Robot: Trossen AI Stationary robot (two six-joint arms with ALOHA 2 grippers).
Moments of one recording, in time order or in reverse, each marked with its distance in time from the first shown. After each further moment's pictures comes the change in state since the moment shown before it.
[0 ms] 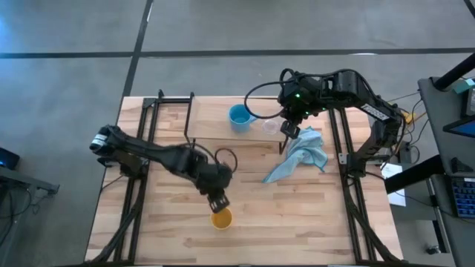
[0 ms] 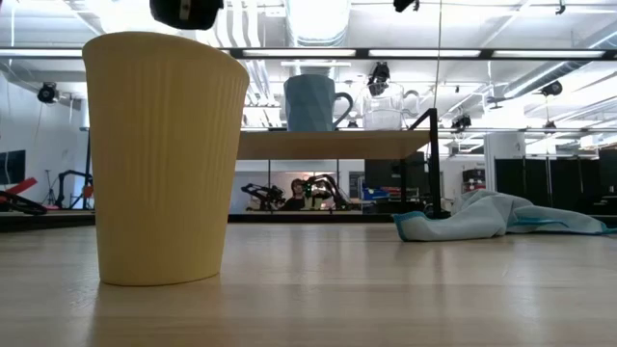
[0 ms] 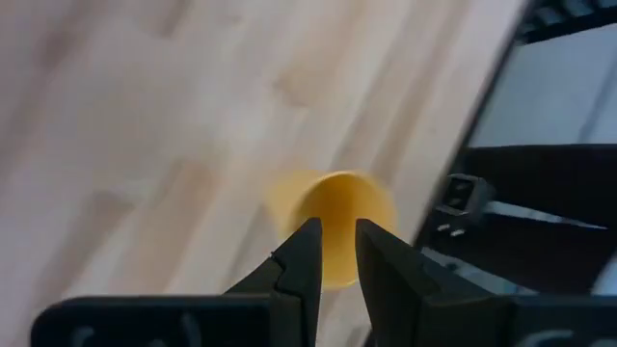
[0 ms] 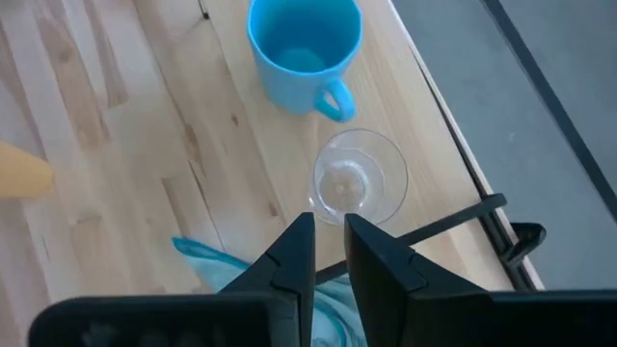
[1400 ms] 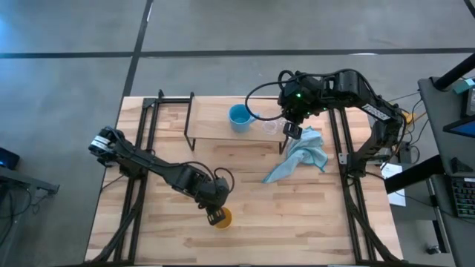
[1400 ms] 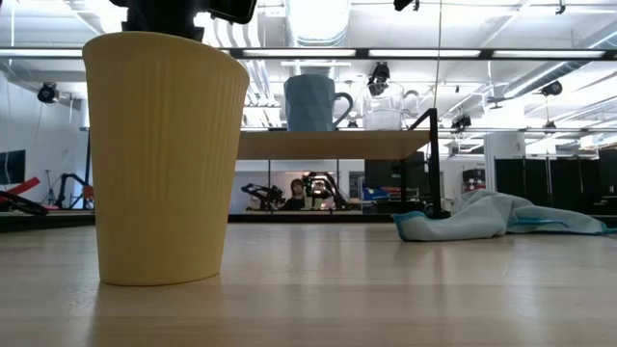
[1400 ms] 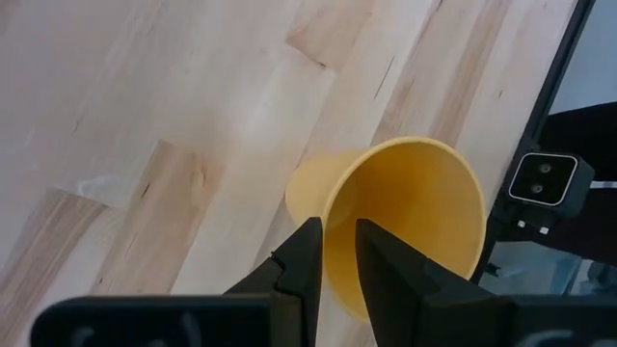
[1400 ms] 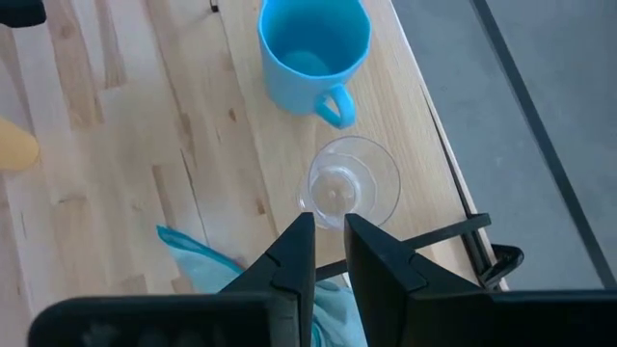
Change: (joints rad) left arm -0.096 0.002 -0.295 0.283 -0.072 -0.019; right arm 0.000 -0.008 -0.003 0.007 0.002 -0.111
